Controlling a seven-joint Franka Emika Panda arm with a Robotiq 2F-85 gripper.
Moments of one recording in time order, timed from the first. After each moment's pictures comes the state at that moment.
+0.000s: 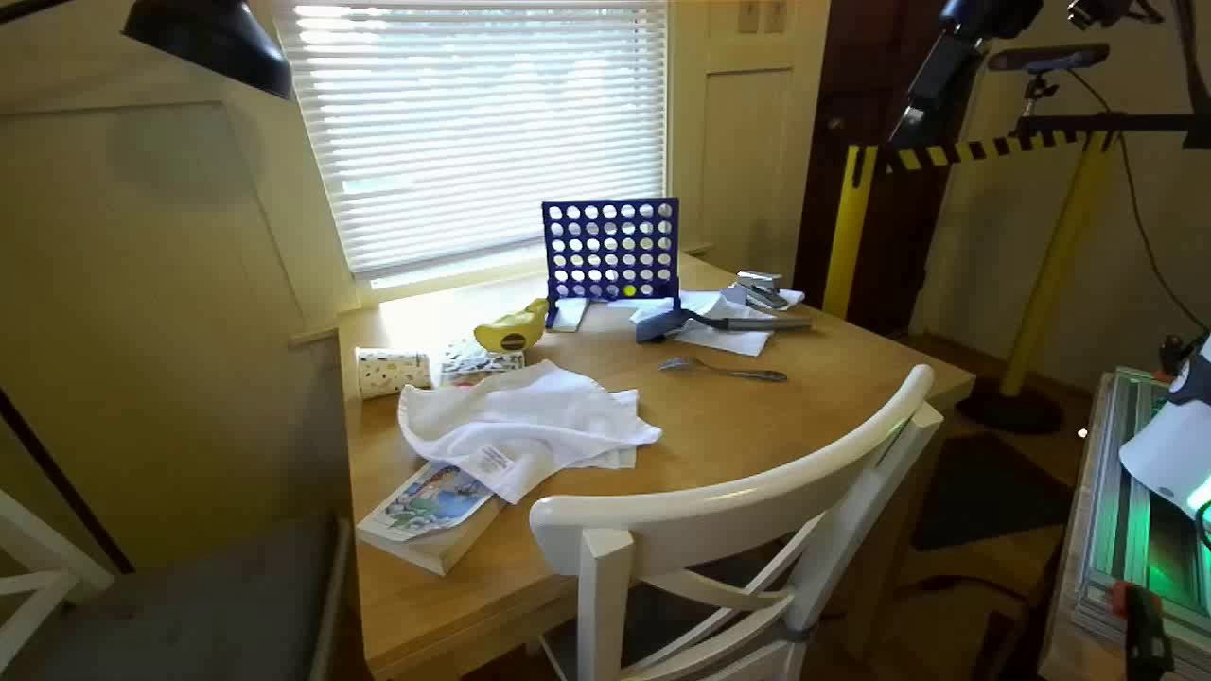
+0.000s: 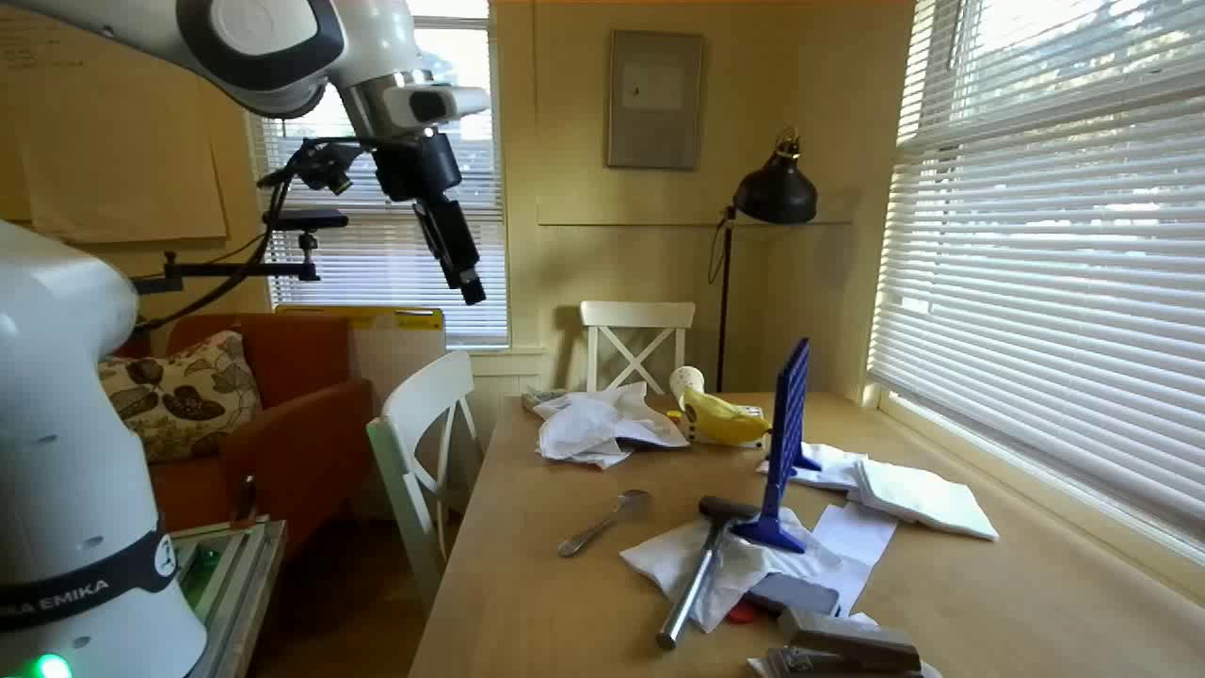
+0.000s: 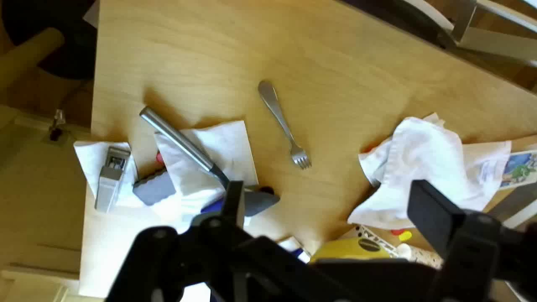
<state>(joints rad) 0.08 -0.95 0.02 -2.80 0.06 2.18 0.03</state>
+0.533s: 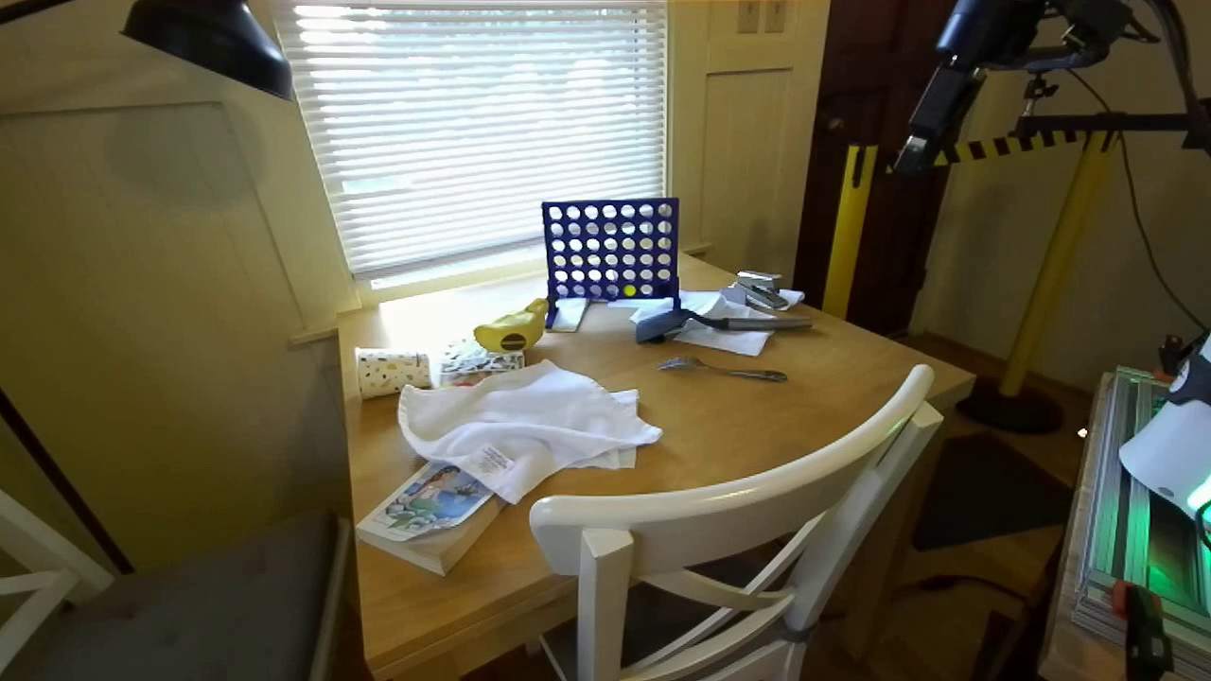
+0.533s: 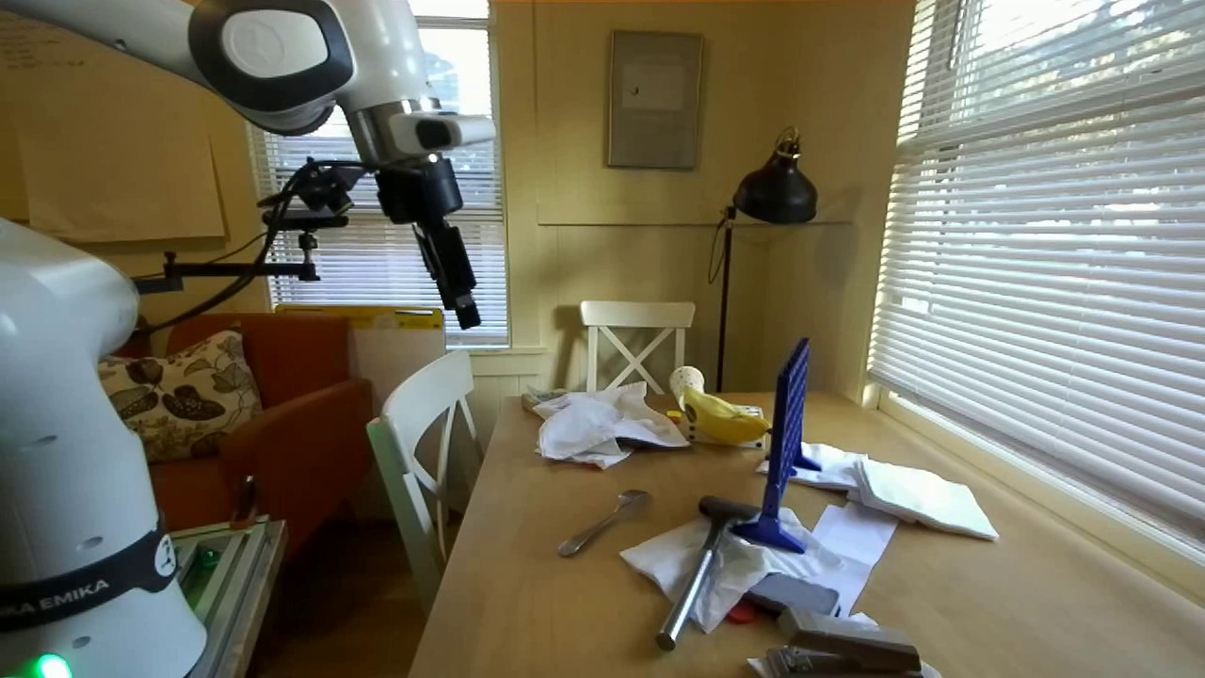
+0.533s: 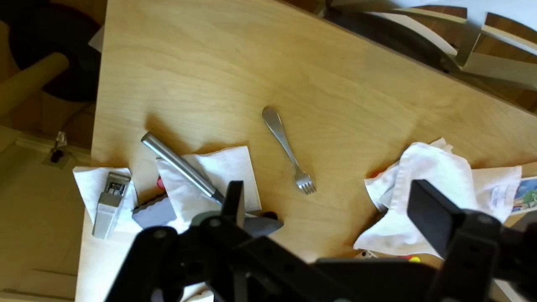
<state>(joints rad) 0.08 -0.92 0.02 -2.82 0.06 2.18 0.02</state>
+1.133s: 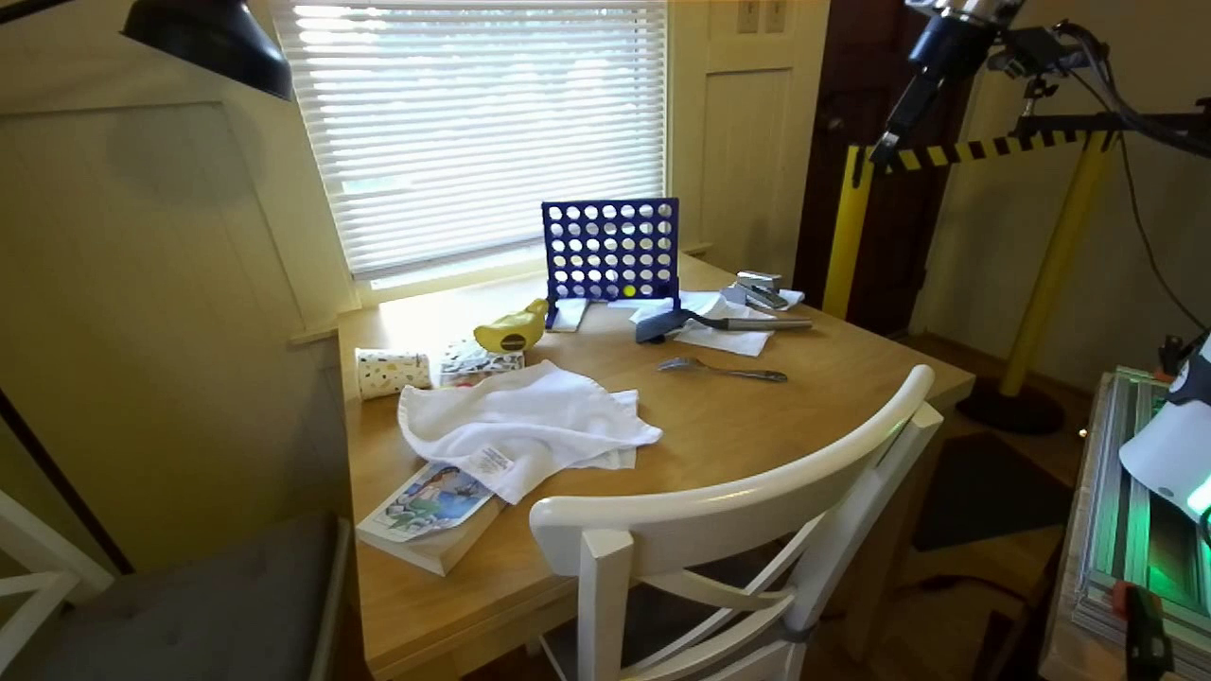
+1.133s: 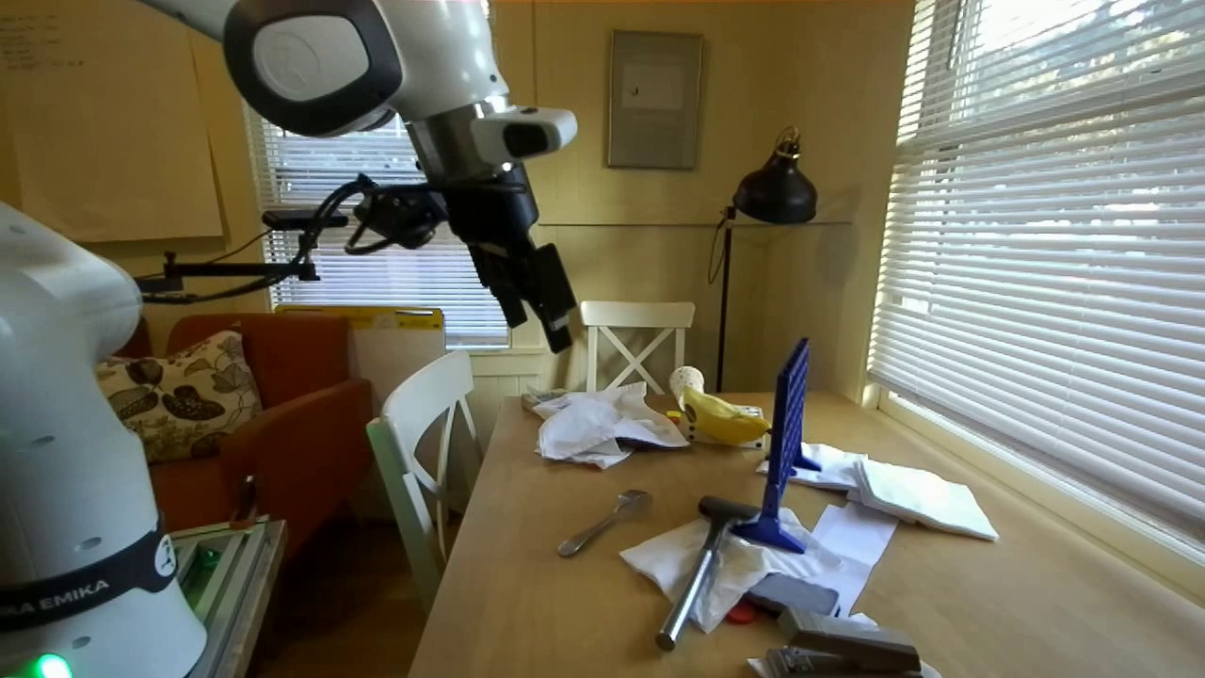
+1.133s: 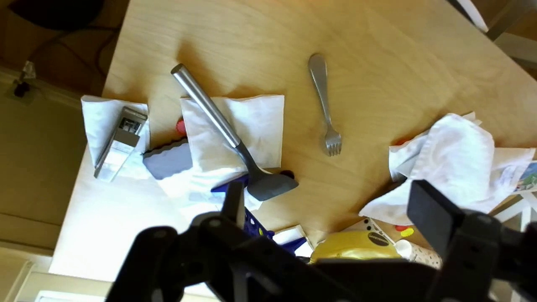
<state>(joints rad) 0.06 -0.71 -0.28 -2.74 0.05 2.38 -0.41</state>
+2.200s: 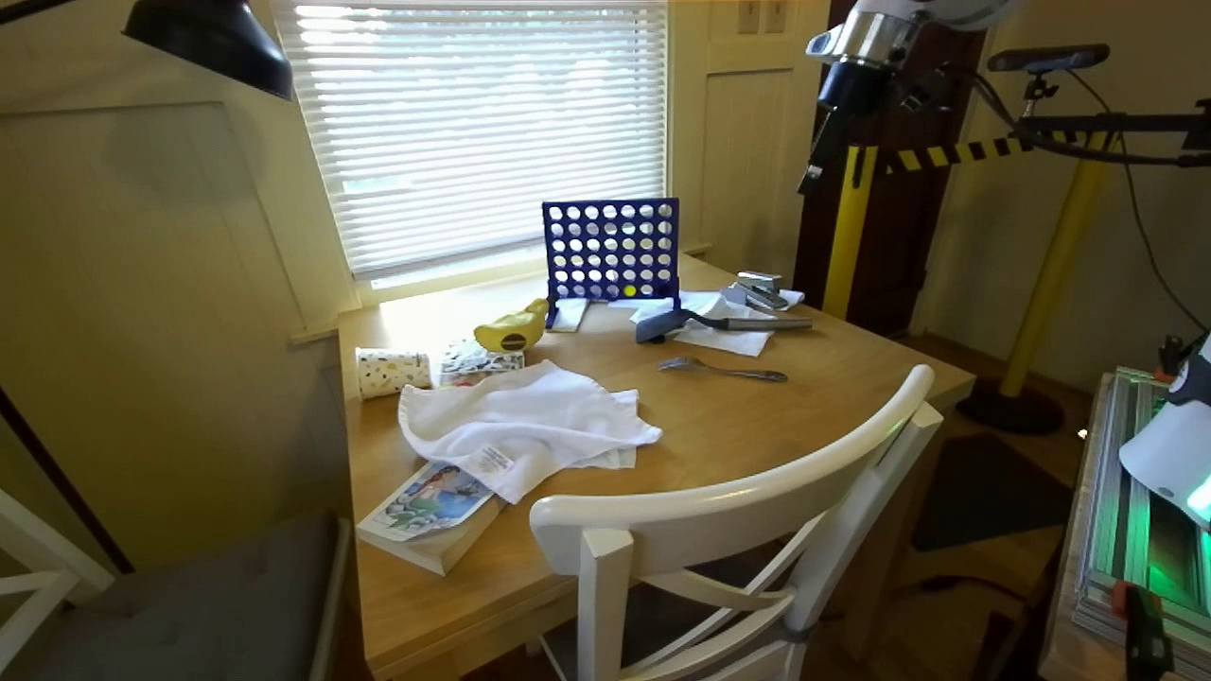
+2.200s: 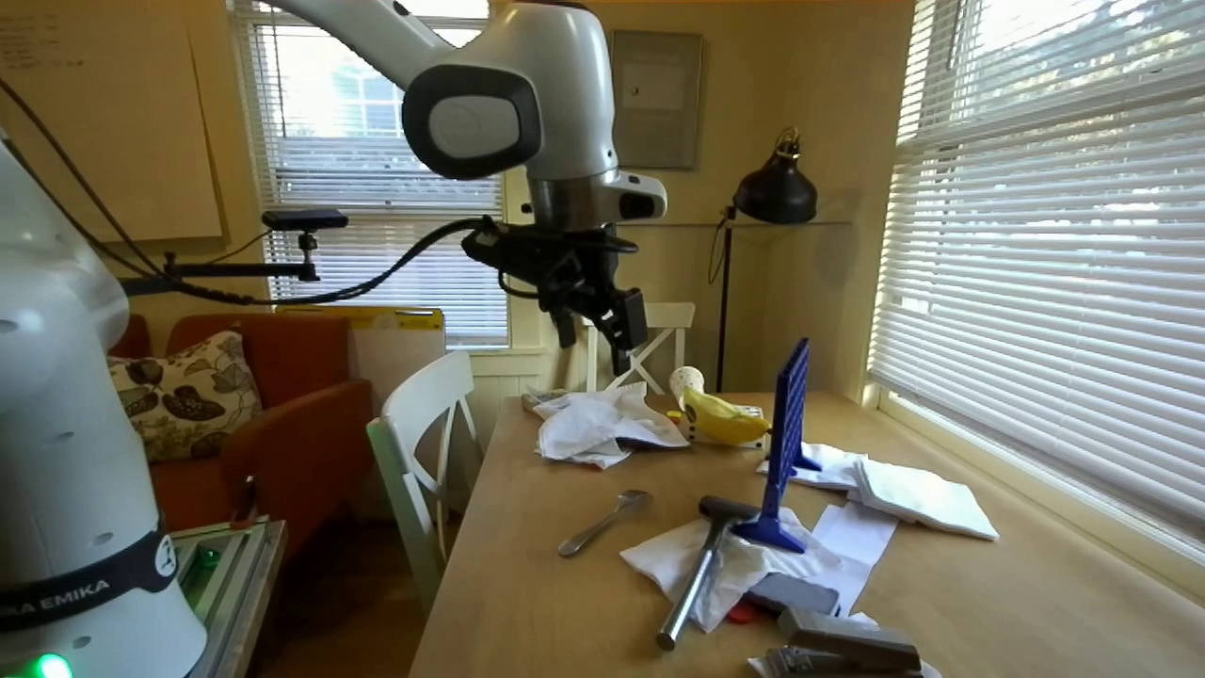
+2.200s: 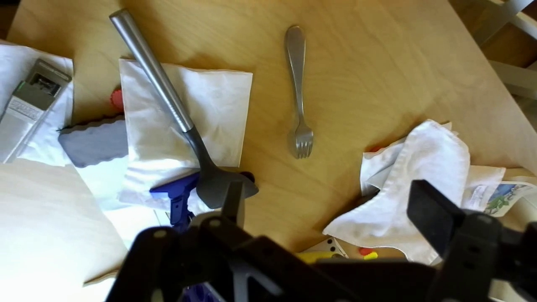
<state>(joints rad) 0.19 -0.32 -0.29 -2.51 0.25 2.39 -0.61</state>
